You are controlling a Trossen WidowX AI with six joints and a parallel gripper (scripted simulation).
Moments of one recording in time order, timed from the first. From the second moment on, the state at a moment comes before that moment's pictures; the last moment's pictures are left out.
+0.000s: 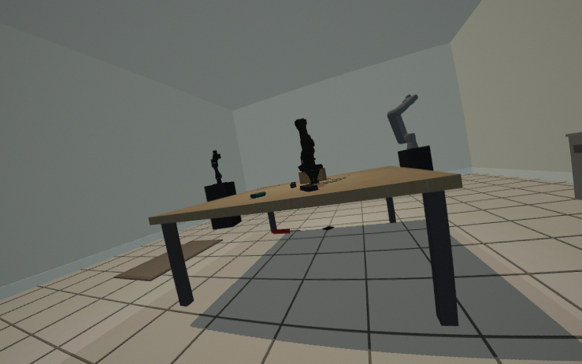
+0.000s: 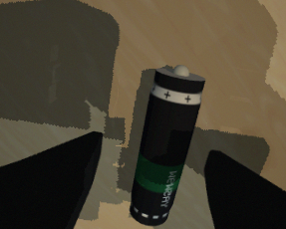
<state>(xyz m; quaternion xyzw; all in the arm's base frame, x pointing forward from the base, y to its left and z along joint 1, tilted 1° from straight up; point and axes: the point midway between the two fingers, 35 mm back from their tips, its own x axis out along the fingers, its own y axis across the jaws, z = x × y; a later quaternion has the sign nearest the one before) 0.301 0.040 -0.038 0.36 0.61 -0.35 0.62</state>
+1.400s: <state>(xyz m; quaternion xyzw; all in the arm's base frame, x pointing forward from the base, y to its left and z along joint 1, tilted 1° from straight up) 0.300 0.011 0.006 0.48 0.52 -0.47 0.53</state>
